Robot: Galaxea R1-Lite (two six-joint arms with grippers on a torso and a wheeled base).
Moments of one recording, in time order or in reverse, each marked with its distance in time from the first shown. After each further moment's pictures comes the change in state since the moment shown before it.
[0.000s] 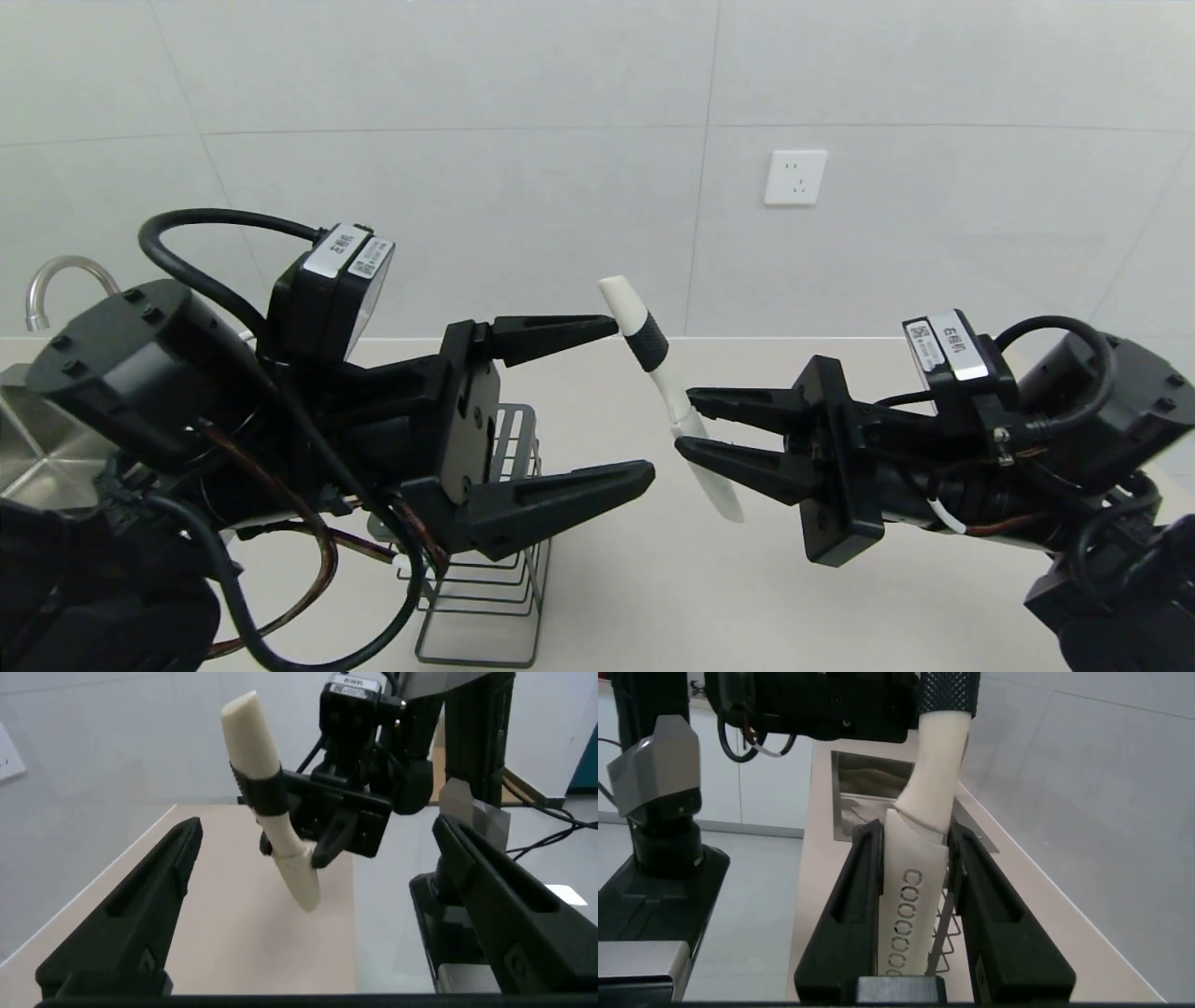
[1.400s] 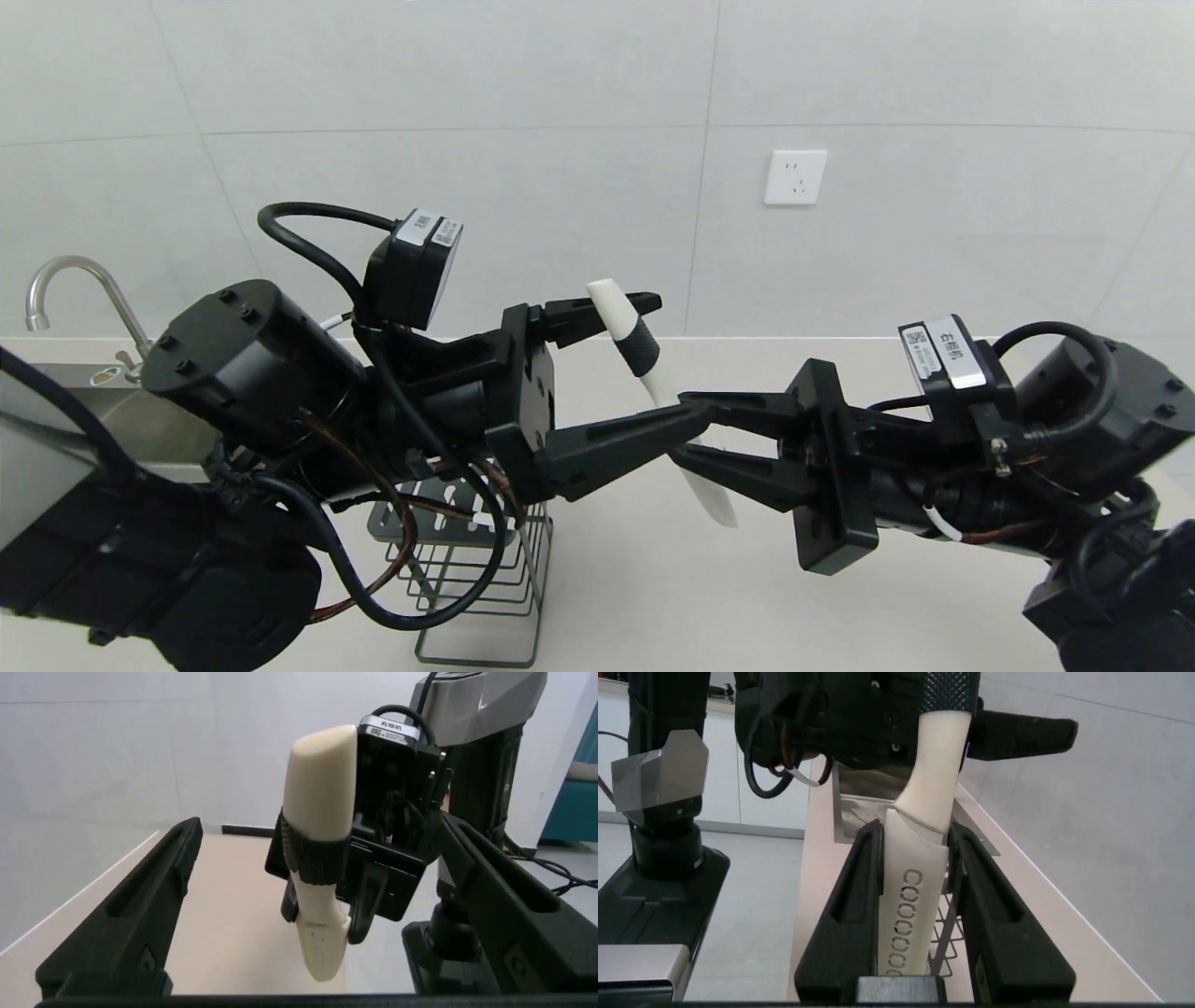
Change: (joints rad) left arm -0.043 0.138 -0.106 -0.117 0.073 -0.120; right arm 0.028 -0.001 0.000 0.000 -0.020 -0.009
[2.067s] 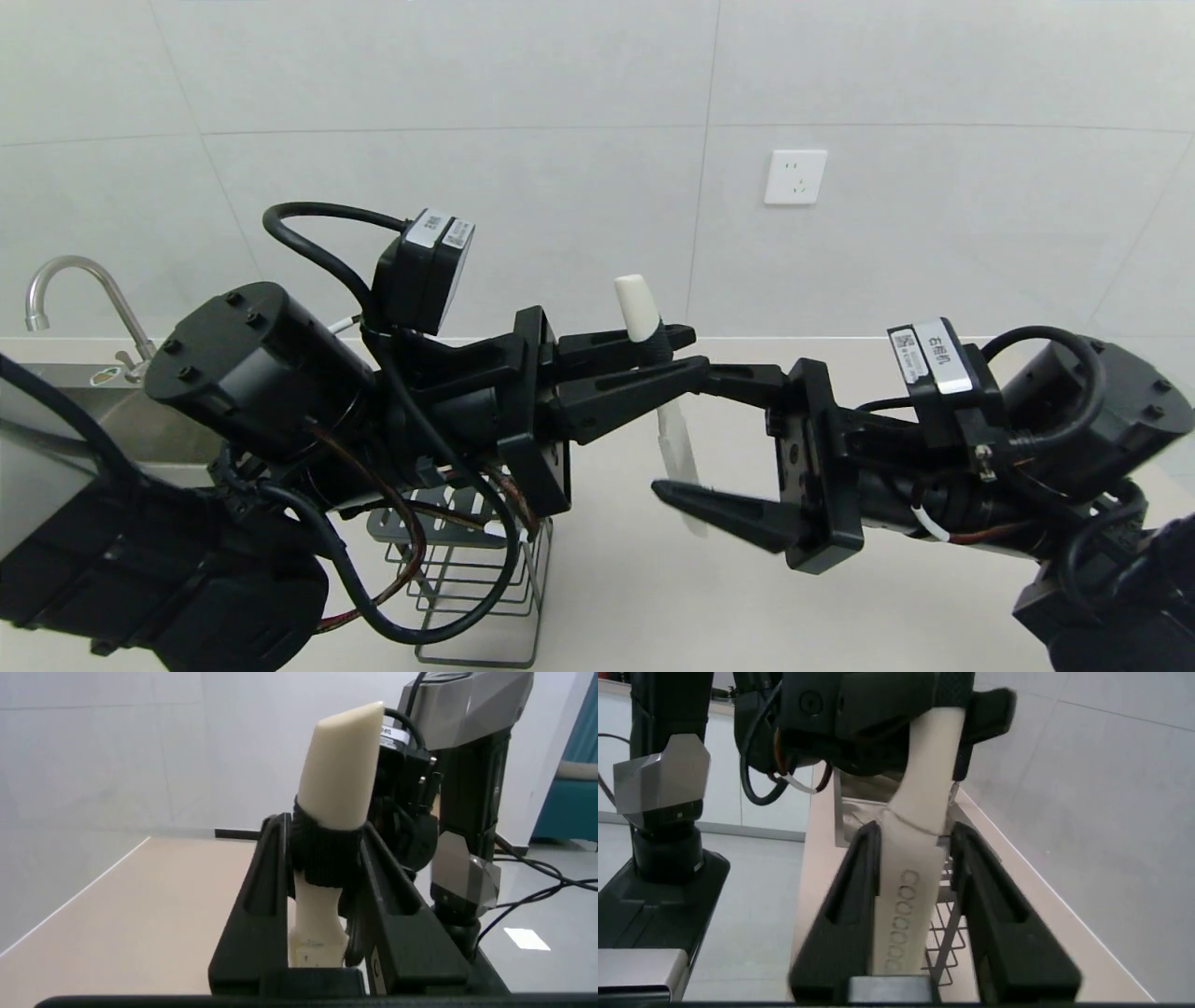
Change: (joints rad) left arm -0.029 0.001 -0.006 0.000 0.021 0.003; right arm 0.023 0.011 -0.012 0.000 -0.020 -0.023
